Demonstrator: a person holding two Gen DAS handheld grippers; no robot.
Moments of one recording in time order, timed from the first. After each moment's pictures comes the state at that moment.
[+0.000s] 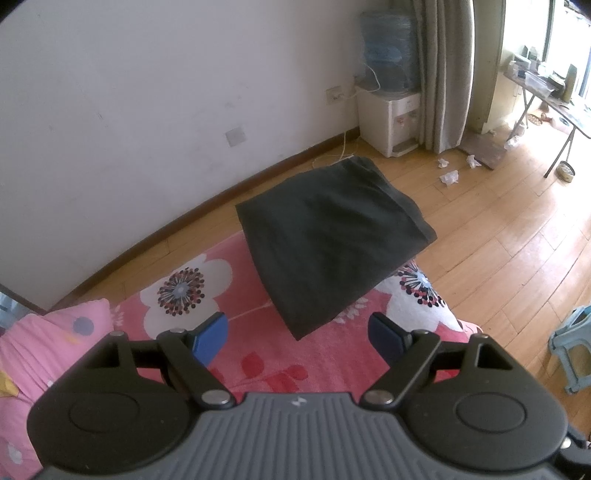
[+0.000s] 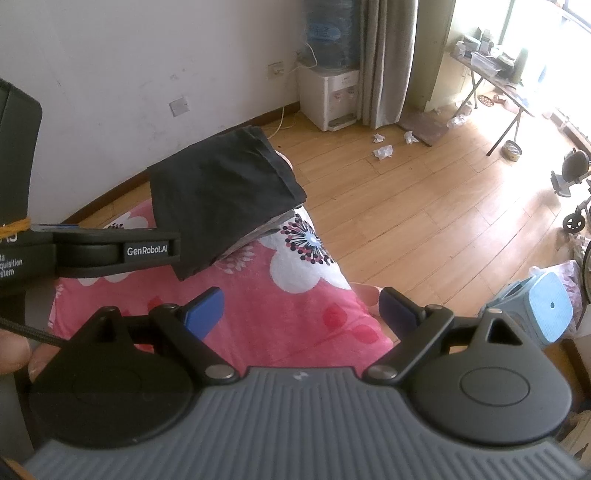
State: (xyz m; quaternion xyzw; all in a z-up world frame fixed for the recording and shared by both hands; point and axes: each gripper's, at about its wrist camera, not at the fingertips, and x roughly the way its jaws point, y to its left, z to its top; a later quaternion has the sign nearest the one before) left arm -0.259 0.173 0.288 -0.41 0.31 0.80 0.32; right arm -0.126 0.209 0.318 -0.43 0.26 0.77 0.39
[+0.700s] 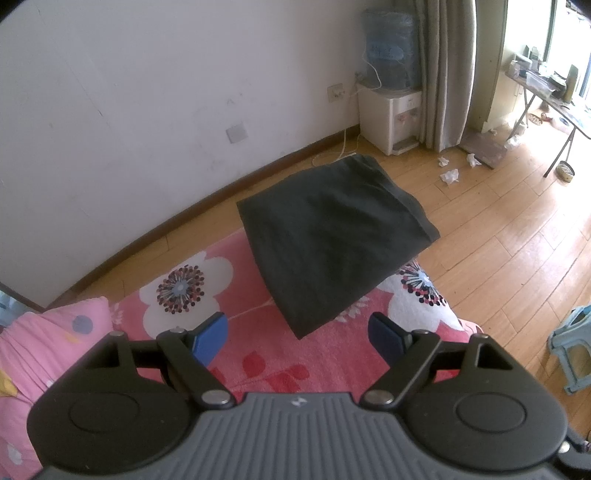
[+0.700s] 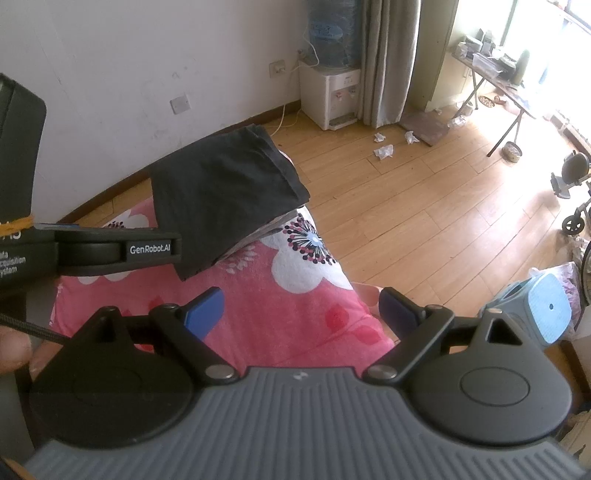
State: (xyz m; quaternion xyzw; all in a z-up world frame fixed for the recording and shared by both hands) left arm -0.268 0.171 0.288 -0.42 0.31 0.79 0.32; right arm -0.133 0.206 0.319 -0.44 0.26 0.77 0.39
